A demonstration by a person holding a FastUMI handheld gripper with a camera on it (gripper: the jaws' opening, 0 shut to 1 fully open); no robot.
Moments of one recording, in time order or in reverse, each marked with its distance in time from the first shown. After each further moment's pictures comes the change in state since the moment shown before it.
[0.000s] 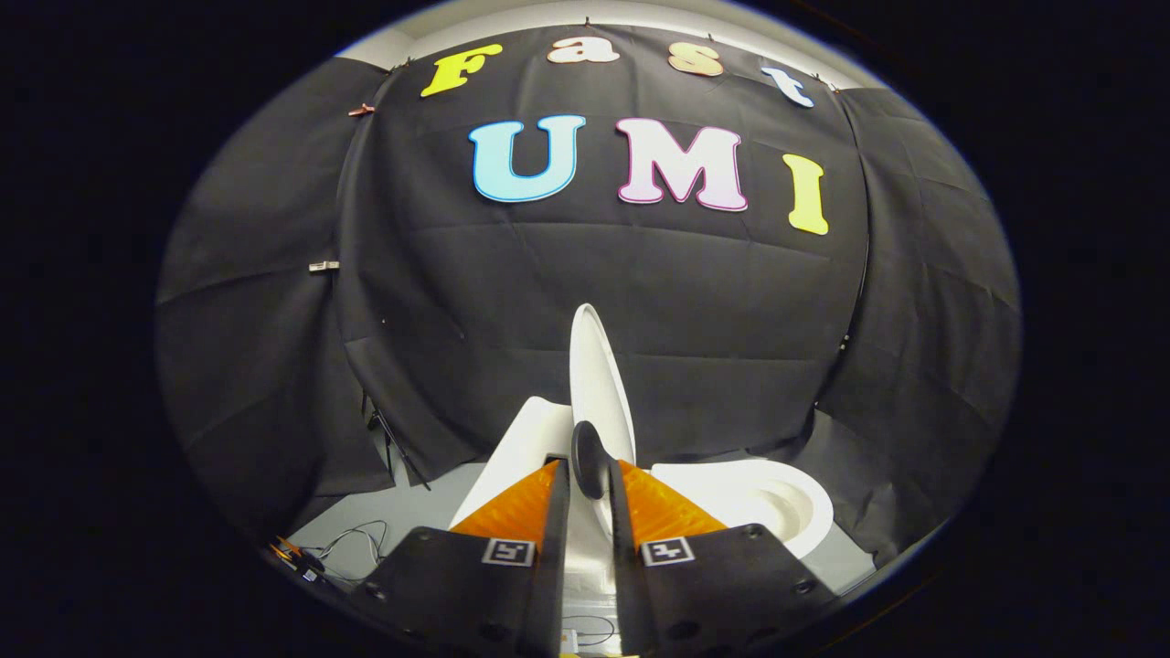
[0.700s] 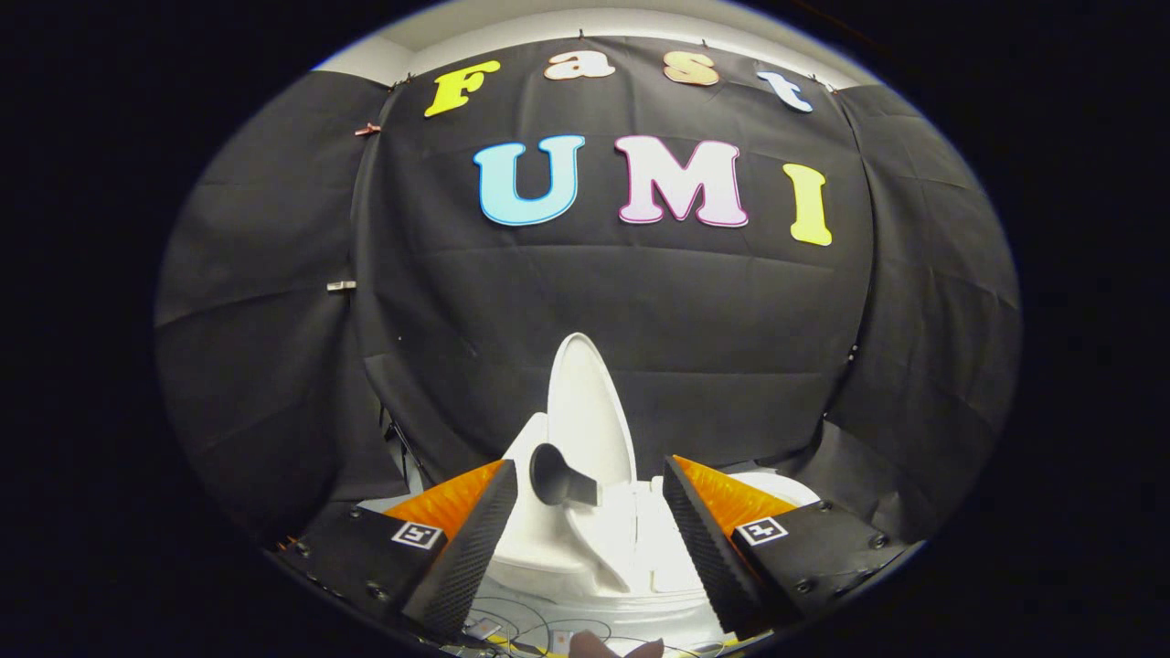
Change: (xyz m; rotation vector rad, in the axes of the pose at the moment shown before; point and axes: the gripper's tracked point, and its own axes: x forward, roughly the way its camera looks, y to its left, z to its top) arm -0.029 -0.033 0.036 0.028 -0.046 0.057
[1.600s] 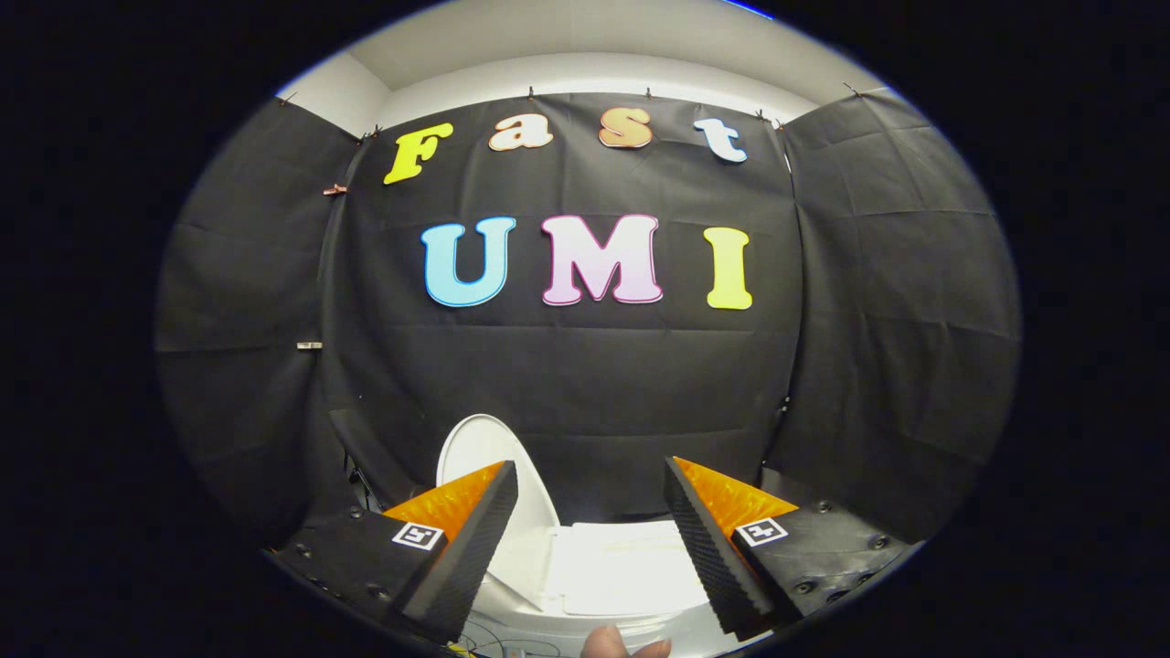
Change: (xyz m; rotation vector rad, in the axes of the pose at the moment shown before) arm -0.100 -0.143 0.086 -0.001 -0.207 -0.112
